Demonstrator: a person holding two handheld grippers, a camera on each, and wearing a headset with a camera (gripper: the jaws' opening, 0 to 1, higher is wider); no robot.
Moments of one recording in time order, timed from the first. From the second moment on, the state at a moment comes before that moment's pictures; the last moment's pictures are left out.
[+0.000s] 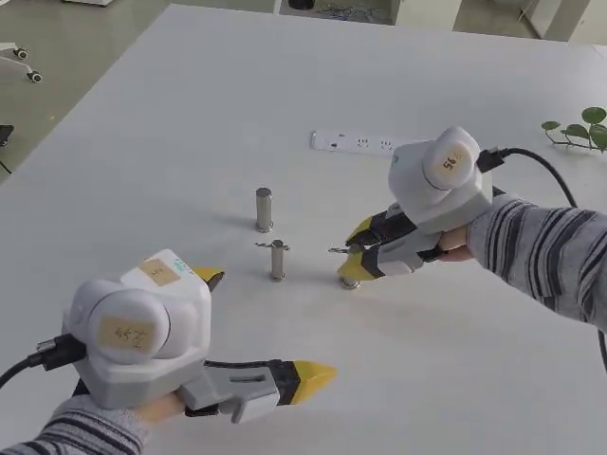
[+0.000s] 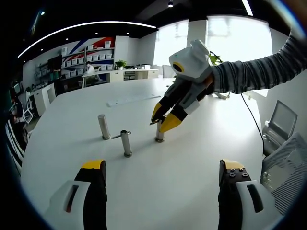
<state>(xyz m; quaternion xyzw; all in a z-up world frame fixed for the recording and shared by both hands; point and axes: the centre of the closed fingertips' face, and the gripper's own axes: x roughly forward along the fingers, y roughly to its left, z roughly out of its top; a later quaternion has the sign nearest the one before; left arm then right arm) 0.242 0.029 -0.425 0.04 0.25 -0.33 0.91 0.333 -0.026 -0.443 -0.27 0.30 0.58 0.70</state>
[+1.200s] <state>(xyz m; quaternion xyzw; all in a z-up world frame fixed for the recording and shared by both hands) 0.241 0.041 -0.413 0.04 0.23 -0.31 0.92 0.408 0.066 -0.432 -0.08 0.26 0.49 0.83</state>
